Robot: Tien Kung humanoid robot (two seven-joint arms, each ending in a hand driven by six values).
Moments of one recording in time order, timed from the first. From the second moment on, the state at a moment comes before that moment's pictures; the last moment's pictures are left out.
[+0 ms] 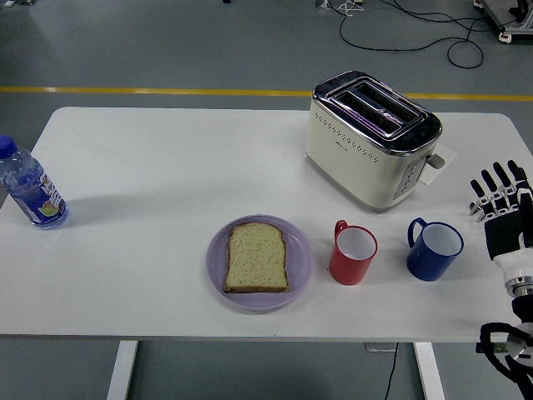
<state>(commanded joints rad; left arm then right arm) -0.08 0.02 -0.28 -0.20 0.40 0.13 -0.01 0.03 -0.15 1.41 1.41 -0.37 -0.13 0.32</state>
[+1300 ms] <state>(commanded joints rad) -0.06 0.02 -0.24 -0.20 0.39 0.14 -0.01 0.01 -0.15 1.43 1.41 -0.42 -0.14 0.24</state>
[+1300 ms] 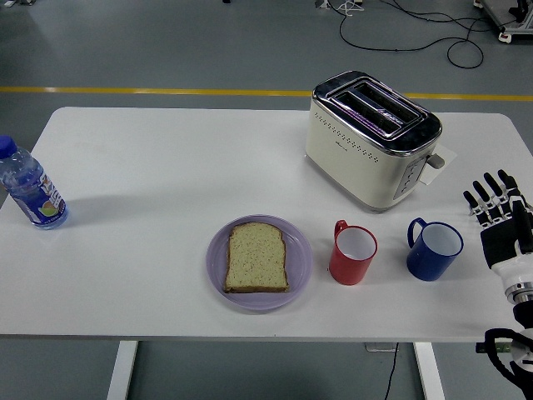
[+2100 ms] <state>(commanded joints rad) -0.07 0.02 -0.24 -0.20 0.40 0.13 -0.01 0.02 -0.14 1.47 1.41 -0.47 -0.15 0.21</state>
